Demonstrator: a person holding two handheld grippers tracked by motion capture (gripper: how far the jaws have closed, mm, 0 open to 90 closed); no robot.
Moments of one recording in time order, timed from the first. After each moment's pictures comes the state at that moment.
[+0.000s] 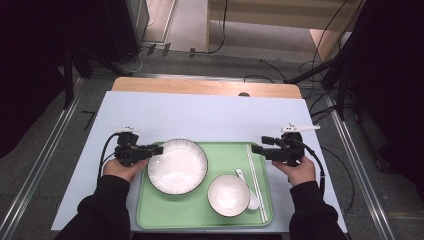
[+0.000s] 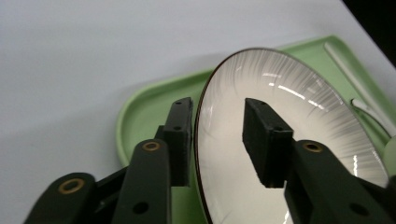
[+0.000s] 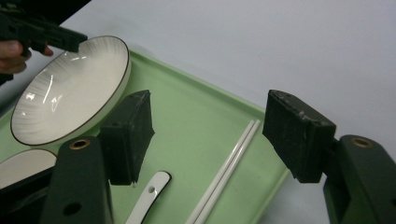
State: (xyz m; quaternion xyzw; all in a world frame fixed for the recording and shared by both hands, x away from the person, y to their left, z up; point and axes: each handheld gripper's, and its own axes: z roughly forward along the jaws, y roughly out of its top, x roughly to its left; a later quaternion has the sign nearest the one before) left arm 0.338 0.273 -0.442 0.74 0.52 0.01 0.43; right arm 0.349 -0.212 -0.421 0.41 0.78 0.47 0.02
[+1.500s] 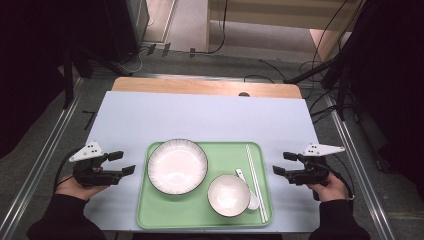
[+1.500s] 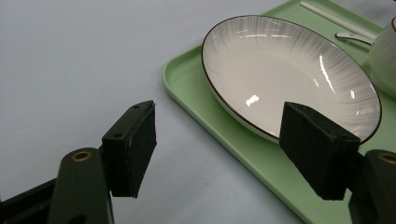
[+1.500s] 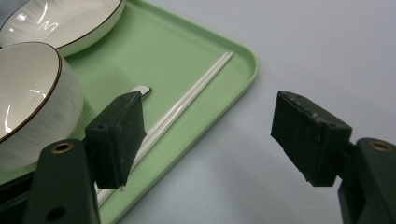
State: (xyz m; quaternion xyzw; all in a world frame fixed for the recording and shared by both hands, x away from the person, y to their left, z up) left arm 0.264 0.337 -0.415 0.80 0.40 0.13 0.43; right arm 0.303 -0.270 -0.437 0.36 0.82 0.44 0.07
